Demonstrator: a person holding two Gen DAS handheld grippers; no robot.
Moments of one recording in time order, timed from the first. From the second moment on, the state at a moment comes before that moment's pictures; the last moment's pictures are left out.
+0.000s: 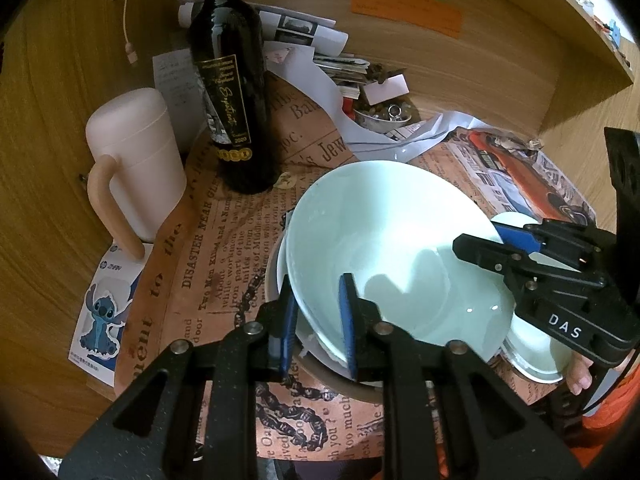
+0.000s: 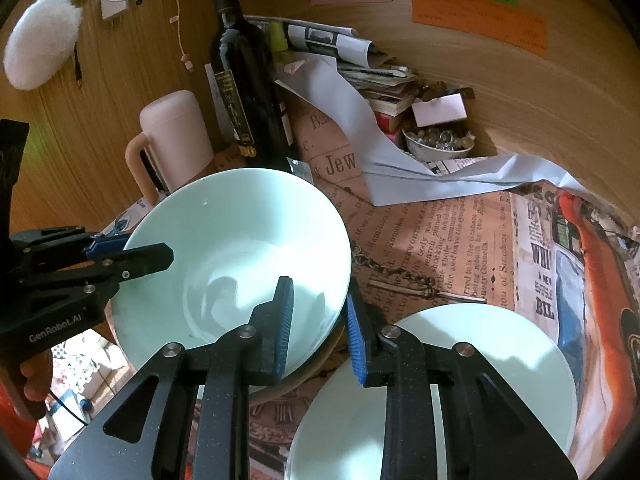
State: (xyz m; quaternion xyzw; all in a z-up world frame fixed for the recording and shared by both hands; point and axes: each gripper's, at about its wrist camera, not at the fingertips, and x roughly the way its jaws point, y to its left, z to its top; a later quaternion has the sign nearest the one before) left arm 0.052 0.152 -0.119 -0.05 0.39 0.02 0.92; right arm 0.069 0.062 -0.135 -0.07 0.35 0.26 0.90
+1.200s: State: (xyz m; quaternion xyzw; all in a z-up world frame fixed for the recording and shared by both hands) left arm 0.050 0.176 -0.146 -0.16 0.41 -0.04 0.90; right arm 0.084 0.062 -0.153 -0.04 0.42 0.29 0.86
